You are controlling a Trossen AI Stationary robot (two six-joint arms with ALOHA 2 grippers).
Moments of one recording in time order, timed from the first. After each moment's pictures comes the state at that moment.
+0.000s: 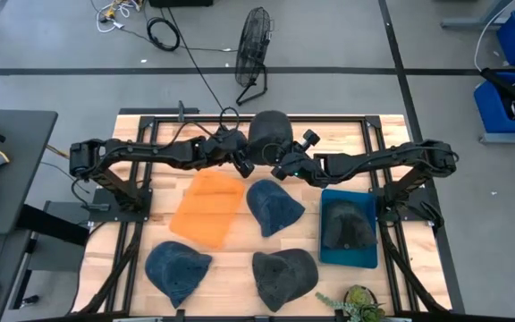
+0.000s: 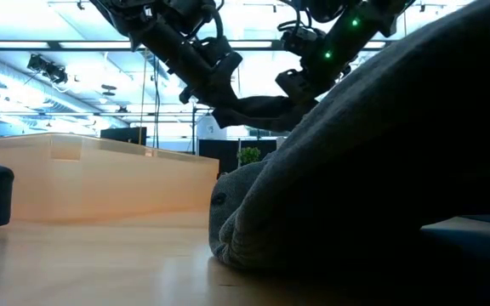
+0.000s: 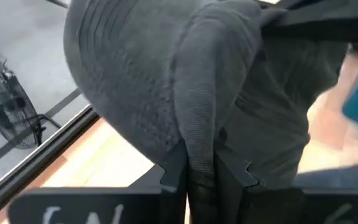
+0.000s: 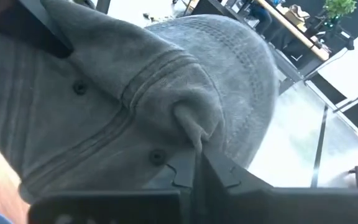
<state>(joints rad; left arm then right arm) 0.22 1.54 0.99 0.02 -0.34 -0.16 -0.05 1.56 1.02 -0.17 0.89 0.05</state>
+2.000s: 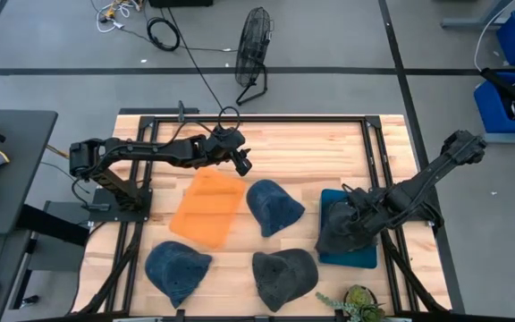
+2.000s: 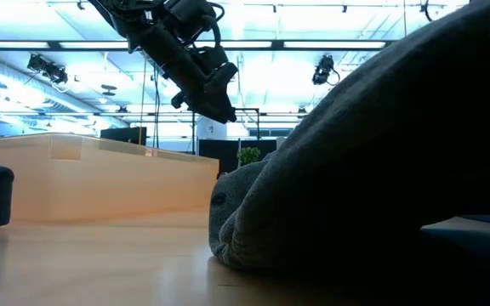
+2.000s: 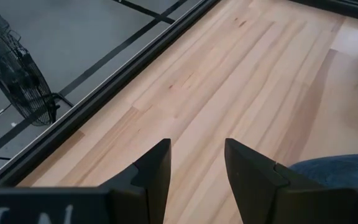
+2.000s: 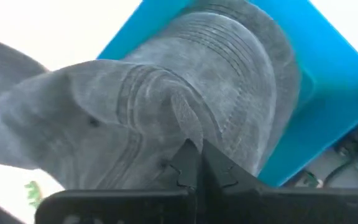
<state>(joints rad) 0.25 1.54 0.99 -0.07 -0.36 -0.20 0.64 1.13 0.92 -1.26 0.14 1.57</state>
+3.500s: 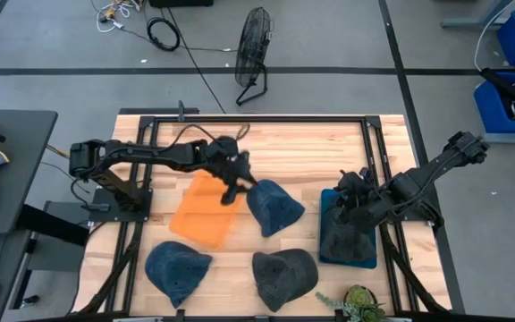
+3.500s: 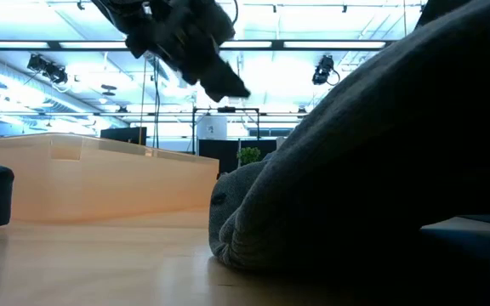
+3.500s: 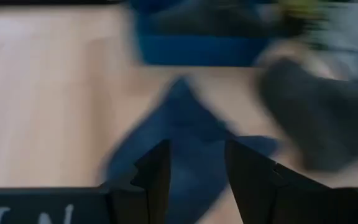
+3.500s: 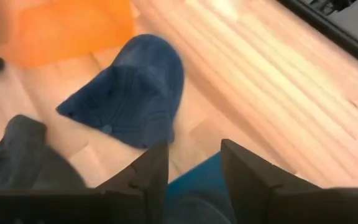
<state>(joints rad) 0.19 1.54 0.99 -0.06 0.42 0.20 0.57 1.13 1.10 -1.19 0.65 1.11</state>
